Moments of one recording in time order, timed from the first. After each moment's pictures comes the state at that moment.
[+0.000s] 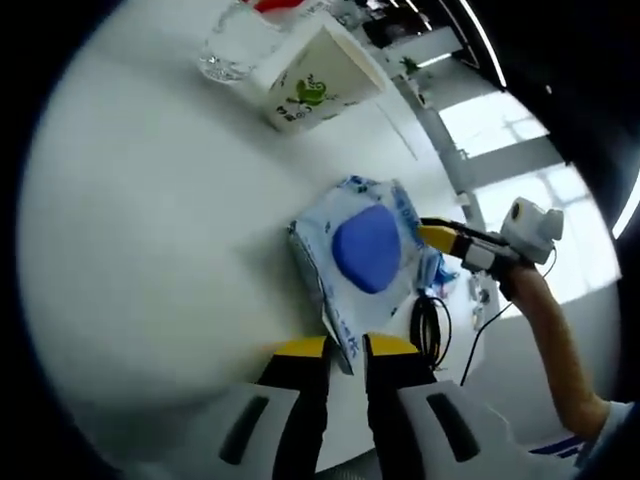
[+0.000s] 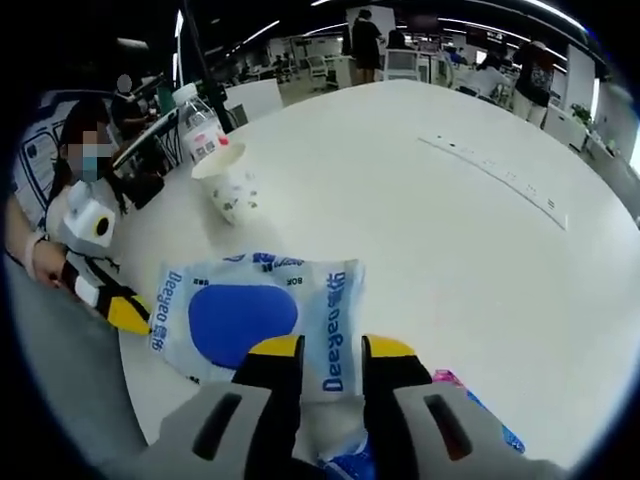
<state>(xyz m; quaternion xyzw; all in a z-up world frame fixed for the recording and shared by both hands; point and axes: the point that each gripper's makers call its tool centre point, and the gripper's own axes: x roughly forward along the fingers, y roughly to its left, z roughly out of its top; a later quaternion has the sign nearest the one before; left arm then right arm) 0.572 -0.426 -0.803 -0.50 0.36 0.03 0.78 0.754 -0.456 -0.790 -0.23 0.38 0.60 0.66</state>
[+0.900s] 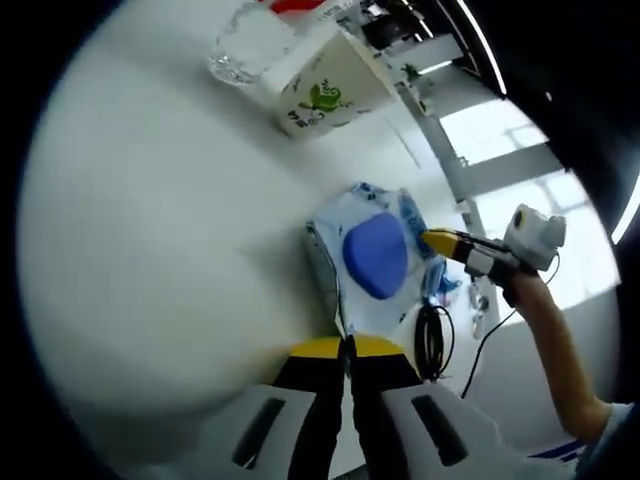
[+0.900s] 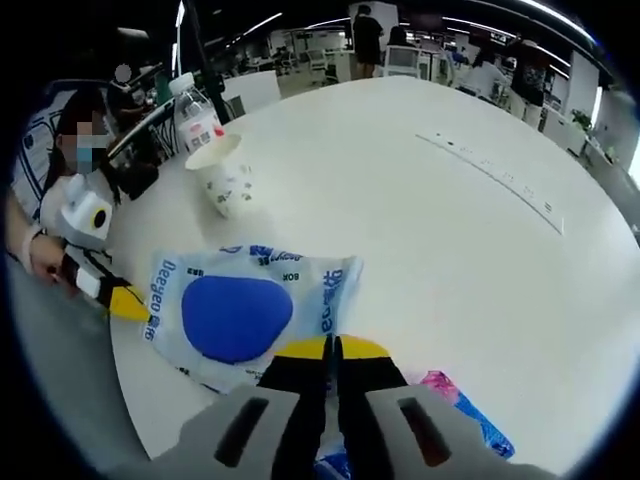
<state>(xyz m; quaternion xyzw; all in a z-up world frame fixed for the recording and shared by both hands) 0.575 -0.417 -0.806 -0.51 0.34 0.04 0.79 0.759 -0.458 -0.791 -0.25 0.37 0.59 0.67</state>
